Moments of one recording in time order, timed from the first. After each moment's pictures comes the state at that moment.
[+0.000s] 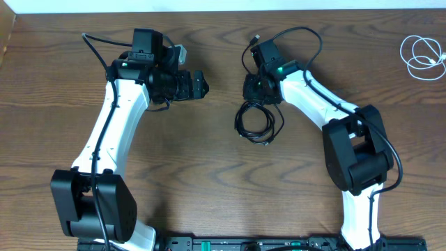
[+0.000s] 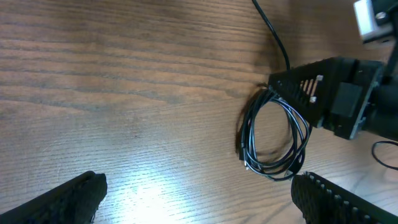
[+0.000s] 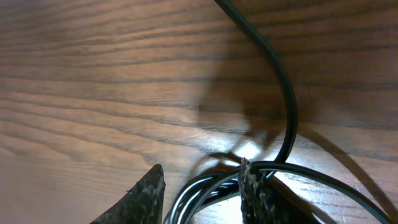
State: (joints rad) left arm -0.11 1.71 1.43 -0.89 0.38 -0.17; right arm 0.45 2.15 1.59 -0.60 -0.18 0.65
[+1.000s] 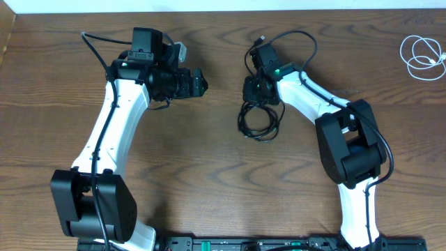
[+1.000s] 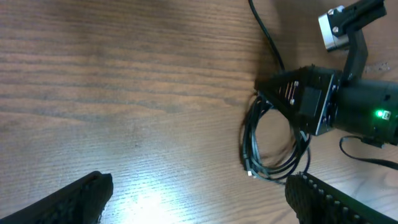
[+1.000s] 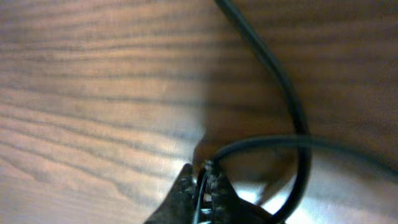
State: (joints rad) left arm -0.11 1.71 1.43 -0.86 0.38 -0.17; right arm 0.44 2.22 1.59 -0.55 -0.17 0.60
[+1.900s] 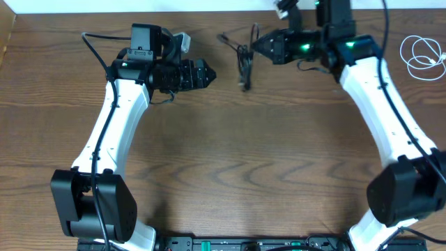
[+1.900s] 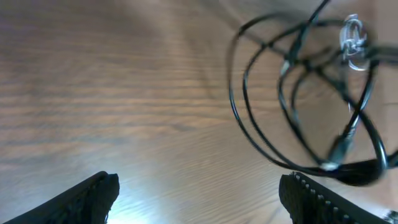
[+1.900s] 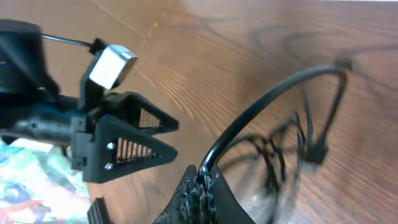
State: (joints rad) left arm -0.11 1.71 1.43 -0.73 0.57 -0.23; right arm 0.24 1.83 1.70 -0.56 -0.83 0.22
